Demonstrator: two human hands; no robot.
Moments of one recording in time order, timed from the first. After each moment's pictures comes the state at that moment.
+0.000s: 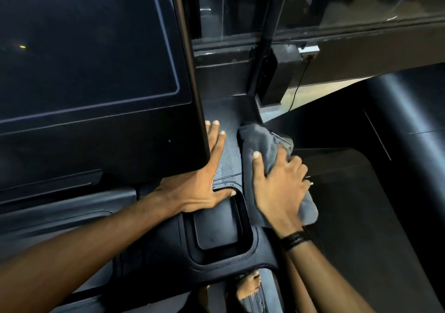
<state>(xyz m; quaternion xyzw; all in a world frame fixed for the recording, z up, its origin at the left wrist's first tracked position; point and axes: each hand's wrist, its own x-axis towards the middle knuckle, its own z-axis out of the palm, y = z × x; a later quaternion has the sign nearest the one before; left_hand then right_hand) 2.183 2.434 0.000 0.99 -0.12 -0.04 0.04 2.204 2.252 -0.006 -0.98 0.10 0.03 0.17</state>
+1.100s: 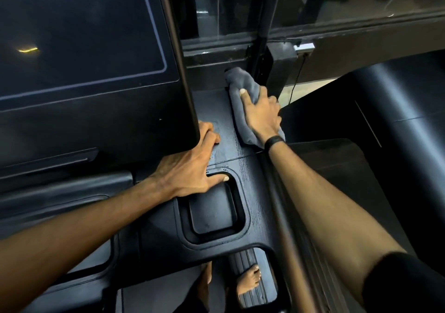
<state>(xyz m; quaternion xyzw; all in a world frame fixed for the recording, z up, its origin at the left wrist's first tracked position) 2.178 2.431 0.014 0.98 -0.12 0.02 0.14 2.330 2.278 -0.024 -0.93 0.05 0.06 0.36</state>
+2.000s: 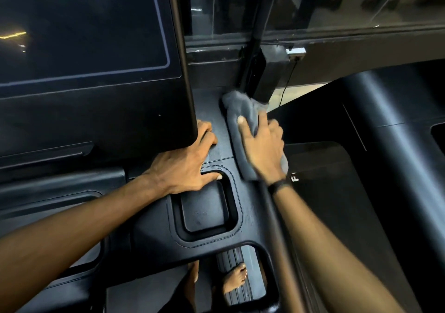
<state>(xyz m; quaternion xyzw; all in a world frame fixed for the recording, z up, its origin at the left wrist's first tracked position) 2.179 2.434 0.007 0.98 -0.17 0.03 0.12 2.260 2.250 -0.015 -0.96 0.01 0.03 0.29</state>
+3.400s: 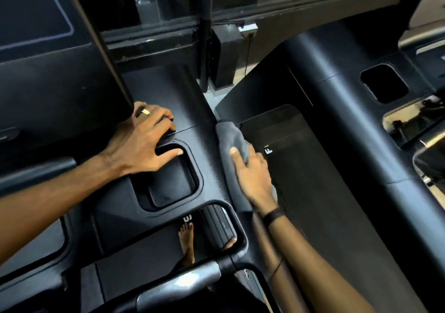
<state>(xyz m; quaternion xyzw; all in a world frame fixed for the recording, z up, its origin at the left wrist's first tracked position) 2.178 2.429 0.006 0.94 -0.29 0.13 0.10 2.130 2.158 -0.046 -0.91 0.13 0.14 0.37</state>
